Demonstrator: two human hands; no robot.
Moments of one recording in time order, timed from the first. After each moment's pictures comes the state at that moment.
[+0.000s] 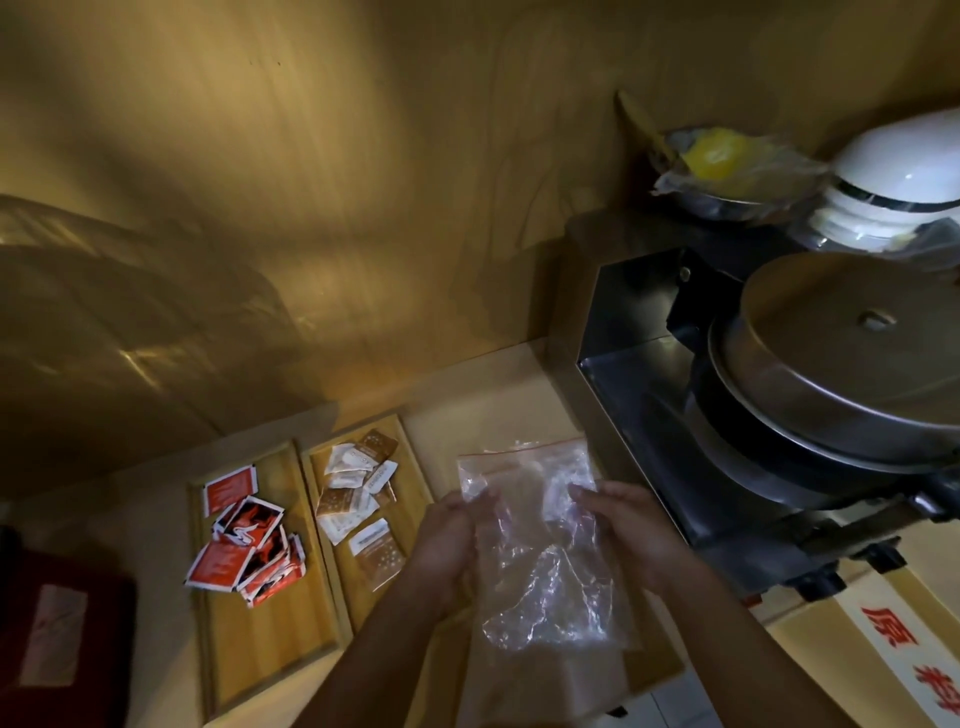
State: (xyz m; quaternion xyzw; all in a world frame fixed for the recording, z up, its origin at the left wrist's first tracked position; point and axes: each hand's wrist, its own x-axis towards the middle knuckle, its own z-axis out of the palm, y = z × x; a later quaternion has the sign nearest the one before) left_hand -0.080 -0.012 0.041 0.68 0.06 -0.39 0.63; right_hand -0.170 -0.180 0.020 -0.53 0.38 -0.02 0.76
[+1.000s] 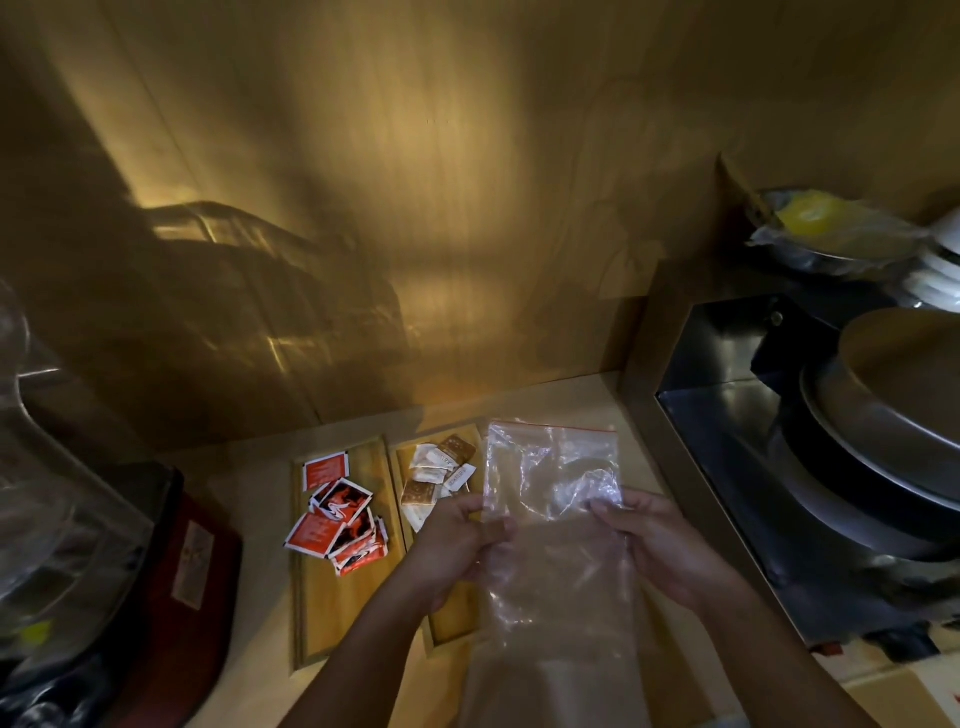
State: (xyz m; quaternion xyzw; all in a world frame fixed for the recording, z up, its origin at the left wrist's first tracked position) left_hand -0.064 0.073 0.072 0.69 -0.05 -0.37 0.62; right_hand -0.150 -0.141 0.037 -0.57 0.24 0.06 0.78
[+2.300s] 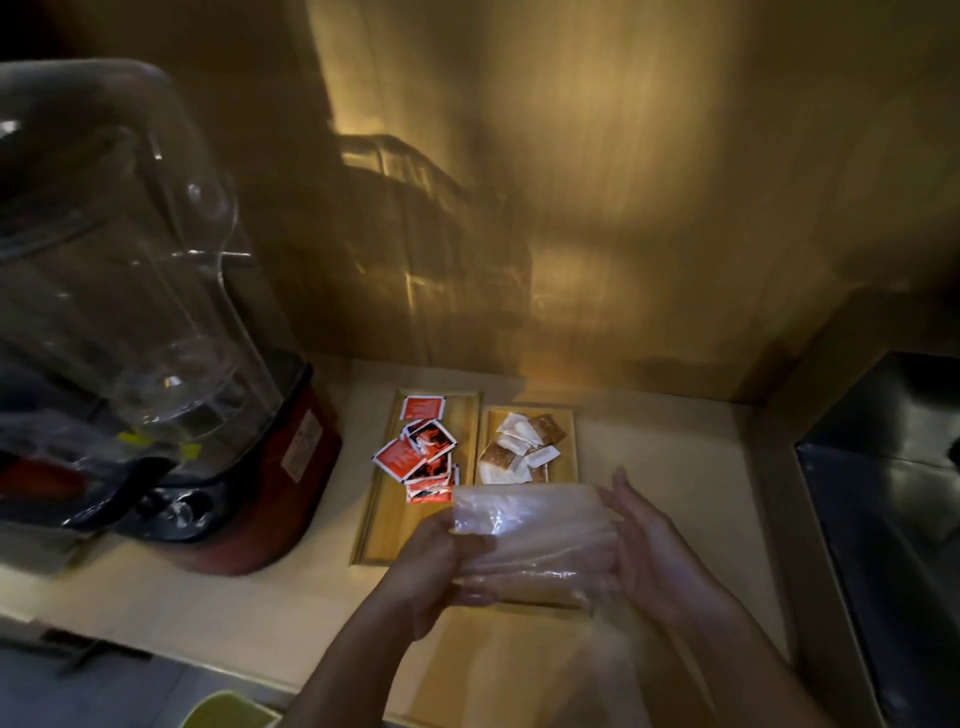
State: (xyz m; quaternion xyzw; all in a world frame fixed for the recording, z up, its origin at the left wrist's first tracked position) left_hand -0.110 0.132 0.056 0.63 0.15 -0.27 0.71; right_hand -0.107 -0.085 0.051 -0.52 0.18 0.29 0.78
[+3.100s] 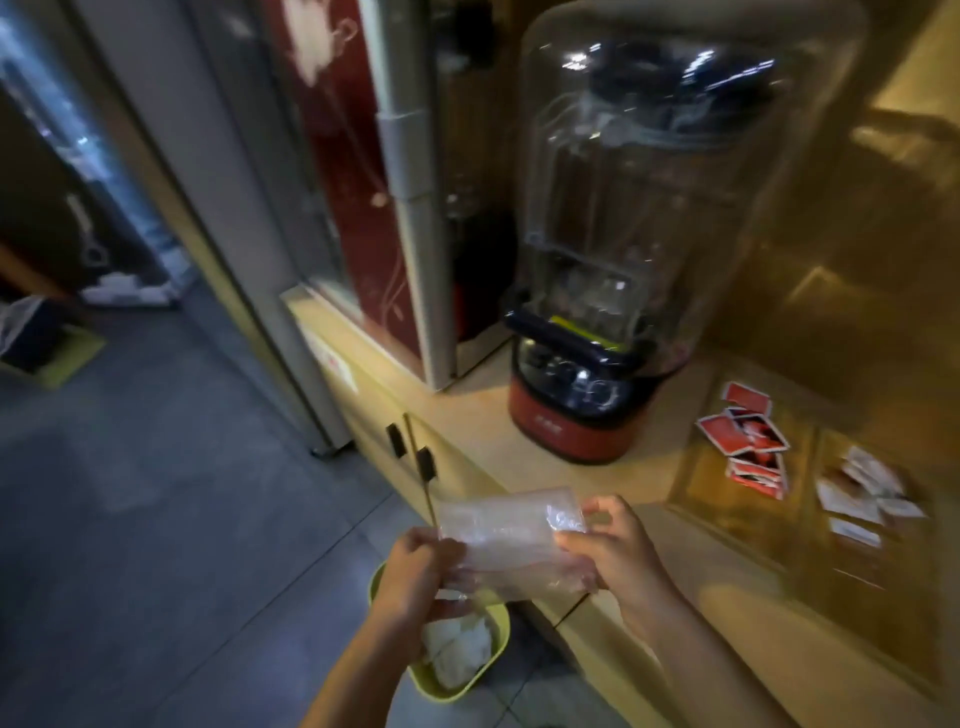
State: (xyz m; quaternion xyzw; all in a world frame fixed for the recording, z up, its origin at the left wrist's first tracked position) left_hand -0.317 0.424 0.029 0.53 0.45 -0.01 0.72; right_hand -0.206 0.260 0.042 -0.73 0.02 0.33 0.60
